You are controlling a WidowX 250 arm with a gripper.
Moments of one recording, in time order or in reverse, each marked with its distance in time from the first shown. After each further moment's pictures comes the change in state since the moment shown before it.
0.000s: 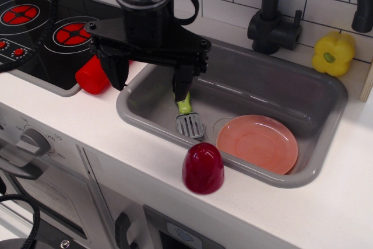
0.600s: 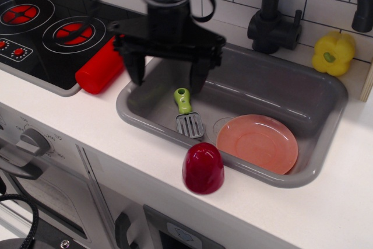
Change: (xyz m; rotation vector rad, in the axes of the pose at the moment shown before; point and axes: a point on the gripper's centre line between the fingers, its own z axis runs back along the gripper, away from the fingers) arm 0.029 -0.006 -0.025 0.013 0.035 0.079
